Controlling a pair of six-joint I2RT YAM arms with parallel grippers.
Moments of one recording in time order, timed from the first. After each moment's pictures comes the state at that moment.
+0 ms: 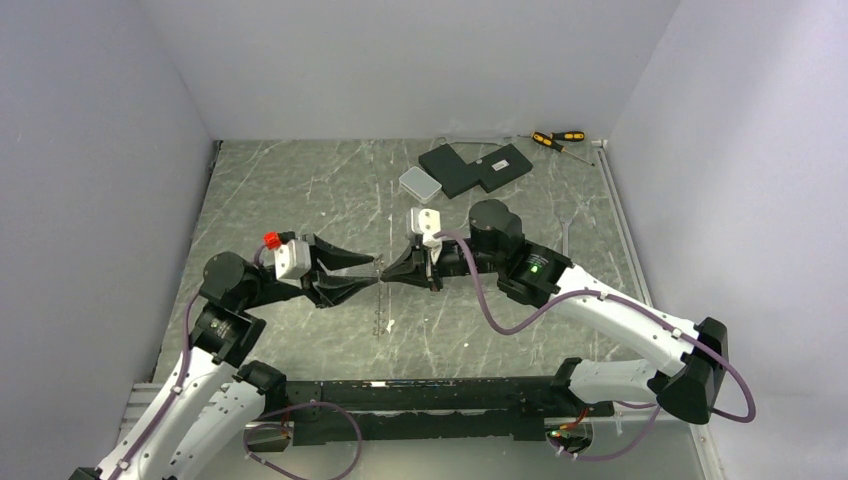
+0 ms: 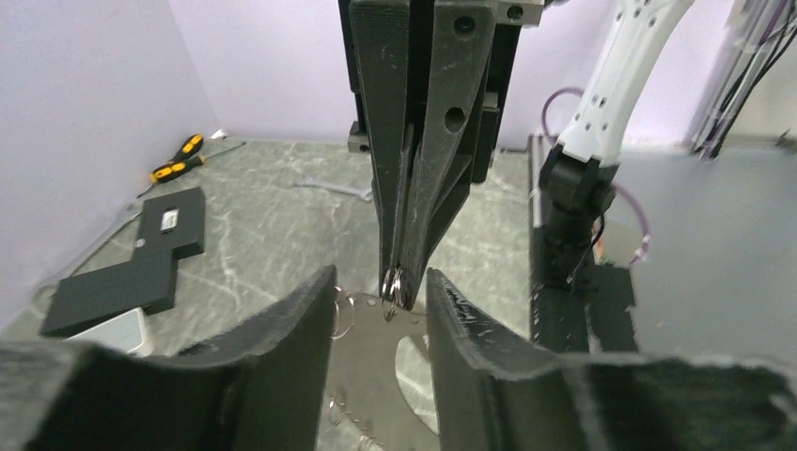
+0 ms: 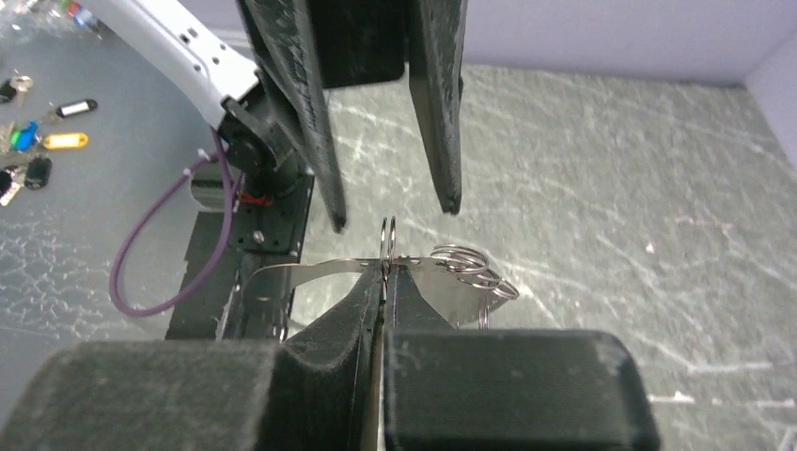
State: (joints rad) left arm -0.44 0.59 0.63 0.21 0.90 -0.11; right arm 0.93 1.18 1.07 -0.03 -0.67 -0.18
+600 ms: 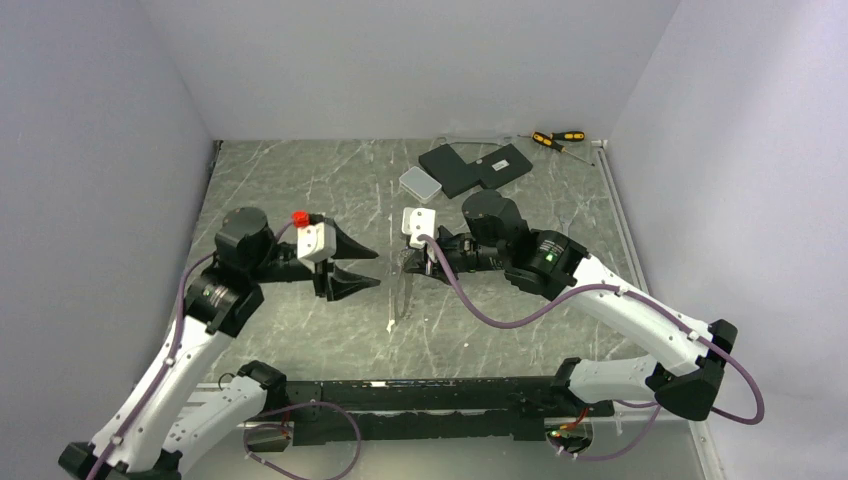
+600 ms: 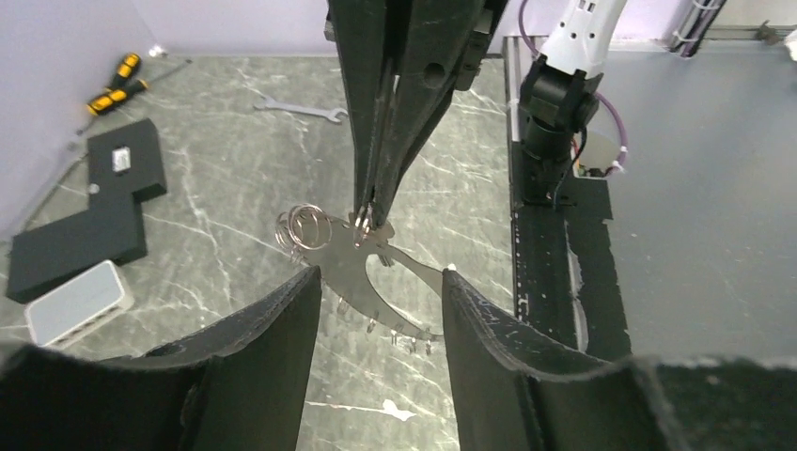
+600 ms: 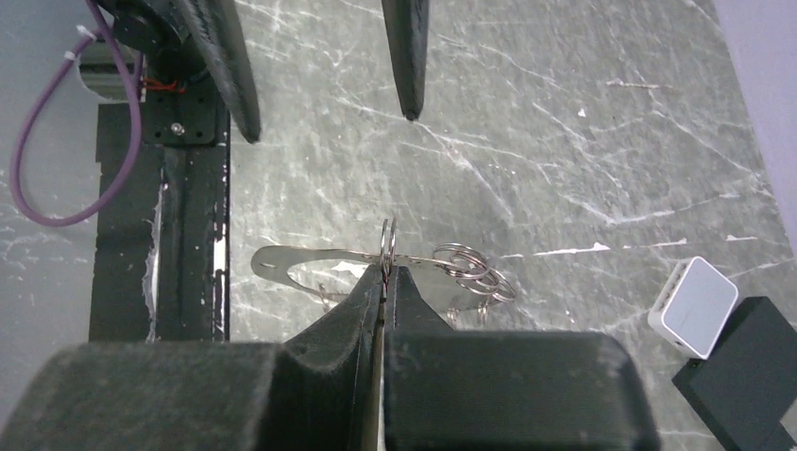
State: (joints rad) left arm -0.44 0.75 0.91 -0.29 0.98 0.22; right arm 0.95 1.20 1.27 -0.53 -0.41 -0.38
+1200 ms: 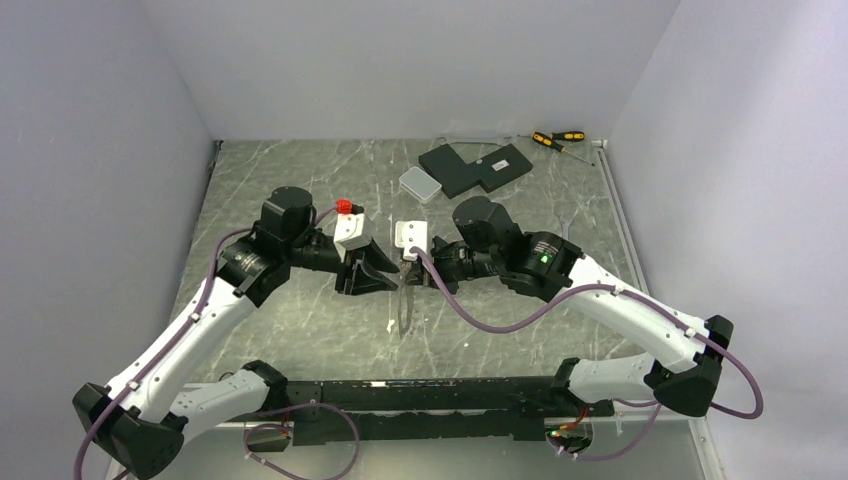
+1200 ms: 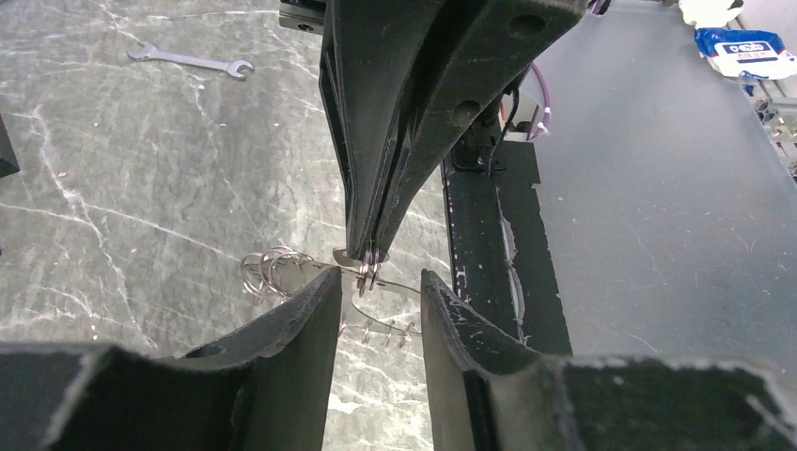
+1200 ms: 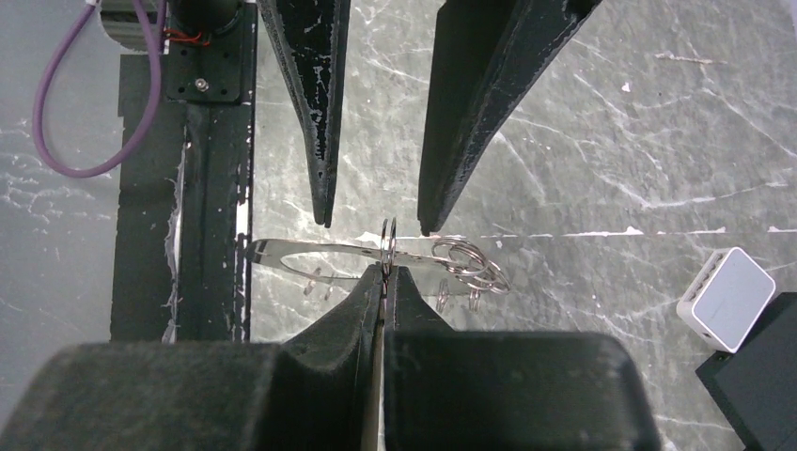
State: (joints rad) left arm -0.55 1.00 1.05 -0.48 1.03 0.30; right arm 0.99 1.22 1.30 -0.64 -0.39 -0.42
